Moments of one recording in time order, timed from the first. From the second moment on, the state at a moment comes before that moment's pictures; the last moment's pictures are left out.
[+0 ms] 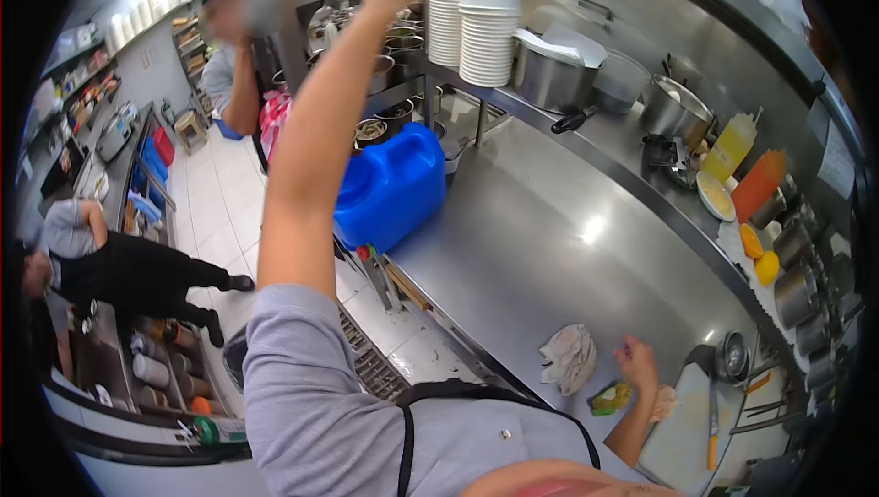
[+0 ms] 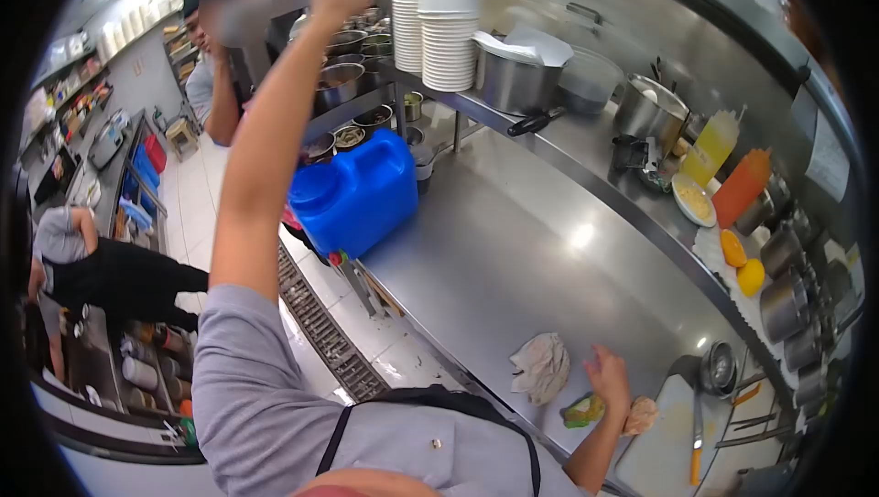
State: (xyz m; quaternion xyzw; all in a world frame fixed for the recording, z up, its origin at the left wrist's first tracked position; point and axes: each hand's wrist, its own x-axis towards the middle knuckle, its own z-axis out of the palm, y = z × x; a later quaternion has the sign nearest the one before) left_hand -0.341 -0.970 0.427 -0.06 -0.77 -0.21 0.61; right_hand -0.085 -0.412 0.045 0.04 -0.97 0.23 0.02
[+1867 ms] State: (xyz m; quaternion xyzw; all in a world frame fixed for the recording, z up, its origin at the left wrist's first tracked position) left_hand -0.193 -0.770 0.370 -0.55 -0.78 -0.11 0.29; right_hand 0.054 -0.351 -0.071 -0.46 -0.66 0.56 0.21
